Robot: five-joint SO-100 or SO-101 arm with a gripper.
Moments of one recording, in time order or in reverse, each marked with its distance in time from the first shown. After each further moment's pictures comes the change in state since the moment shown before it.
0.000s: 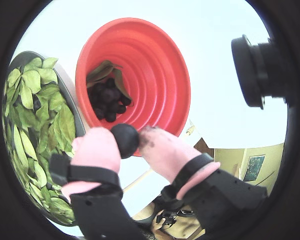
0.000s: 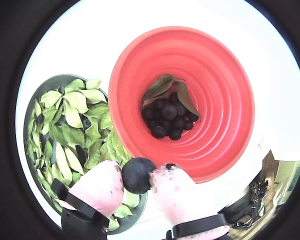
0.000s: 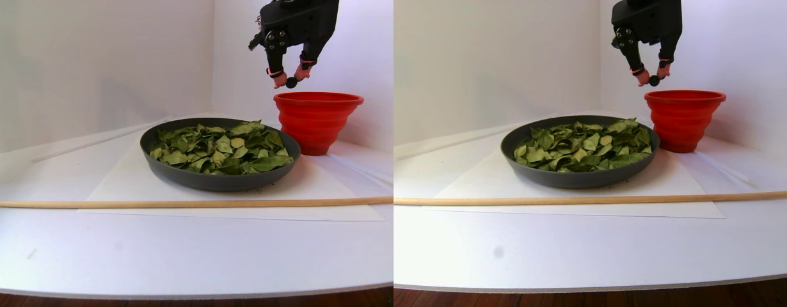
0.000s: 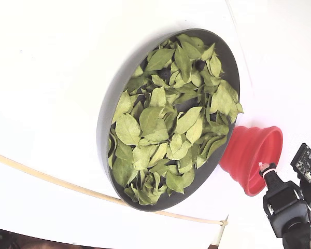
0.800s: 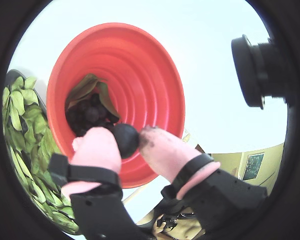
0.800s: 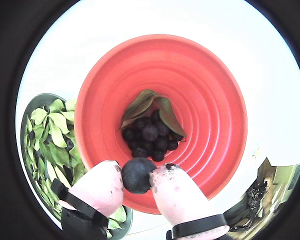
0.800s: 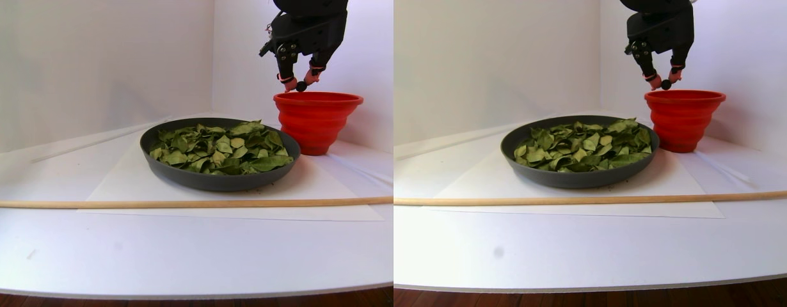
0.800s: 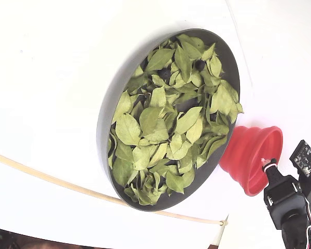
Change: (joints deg) arm 1.9 -9.3 -9.1 -2.8 0.1
